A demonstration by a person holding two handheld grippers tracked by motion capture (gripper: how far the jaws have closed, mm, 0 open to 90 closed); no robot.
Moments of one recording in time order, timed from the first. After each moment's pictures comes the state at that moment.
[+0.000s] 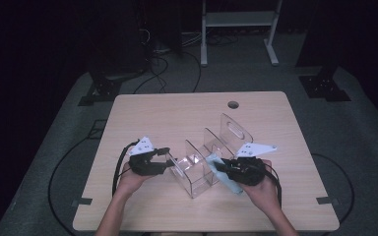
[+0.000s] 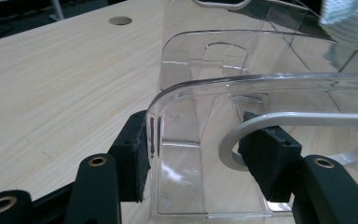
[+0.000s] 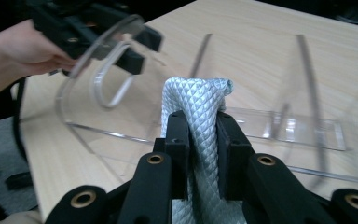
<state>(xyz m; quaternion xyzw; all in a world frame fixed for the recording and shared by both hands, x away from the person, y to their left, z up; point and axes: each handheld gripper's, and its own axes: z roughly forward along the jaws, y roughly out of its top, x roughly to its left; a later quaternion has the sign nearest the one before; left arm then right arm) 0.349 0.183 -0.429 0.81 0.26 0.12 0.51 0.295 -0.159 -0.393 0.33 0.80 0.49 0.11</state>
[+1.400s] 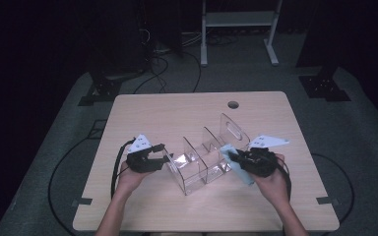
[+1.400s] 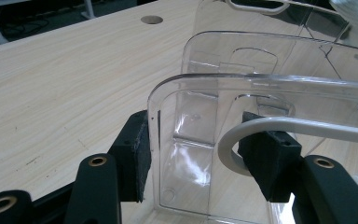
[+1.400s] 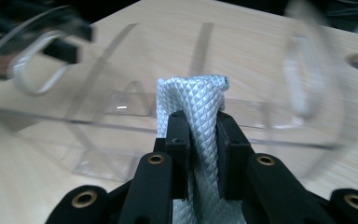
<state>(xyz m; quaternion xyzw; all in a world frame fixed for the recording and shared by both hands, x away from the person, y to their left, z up) 0.353 0.188 -0.429 0.80 0.30 0.16 0.49 0.317 -0.197 -0.394 0.39 0.78 0.47 0.15</state>
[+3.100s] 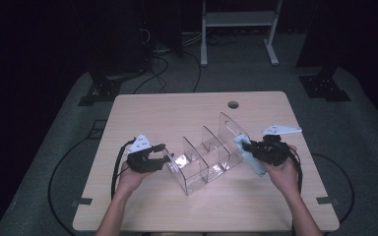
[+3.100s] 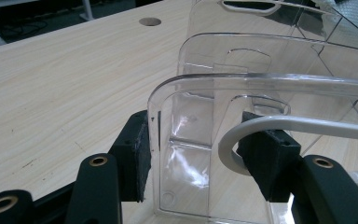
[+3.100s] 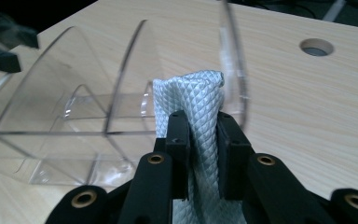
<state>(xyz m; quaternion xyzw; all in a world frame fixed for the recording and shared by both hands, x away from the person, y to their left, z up) 0.354 0.187 -0.430 0.80 0.30 0.15 0.50 0.341 -0.223 -0.392 0.43 0.77 0.44 0.15</state>
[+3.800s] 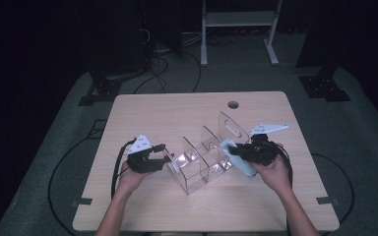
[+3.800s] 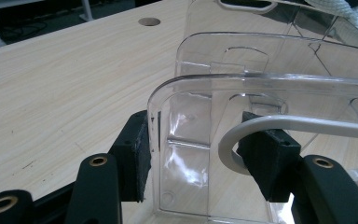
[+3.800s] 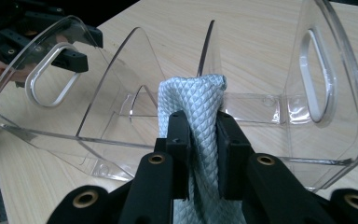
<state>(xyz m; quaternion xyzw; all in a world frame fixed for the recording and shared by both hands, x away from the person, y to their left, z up) 0.353 0.187 -0.429 0.80 0.29 0.15 0.50 0.344 -0.197 -0.385 0.39 0.80 0.46 0.08</state>
